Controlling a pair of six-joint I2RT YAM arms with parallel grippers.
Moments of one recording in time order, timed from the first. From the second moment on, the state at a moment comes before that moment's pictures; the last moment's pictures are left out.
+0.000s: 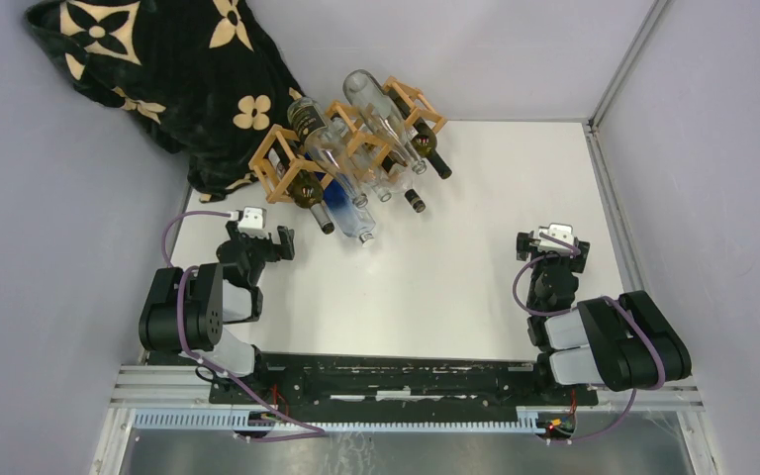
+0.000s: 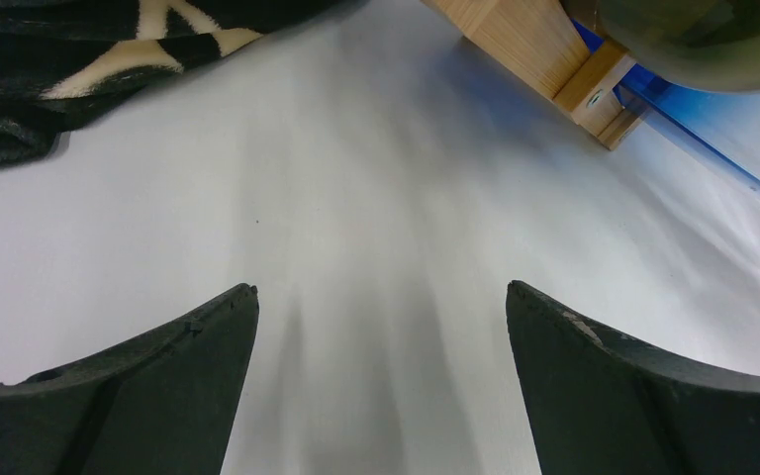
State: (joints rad) left arm 0.10 1.55 0.20 1.16 0.24 0.04; right arm 0.16 1.37 0.01 1.38 0.49 -0.23
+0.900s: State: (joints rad) left arm 0.10 1.54 0.20 1.16 0.24 0.04; right arm 0.15 1.29 0.01 1.29 0.50 -0.23
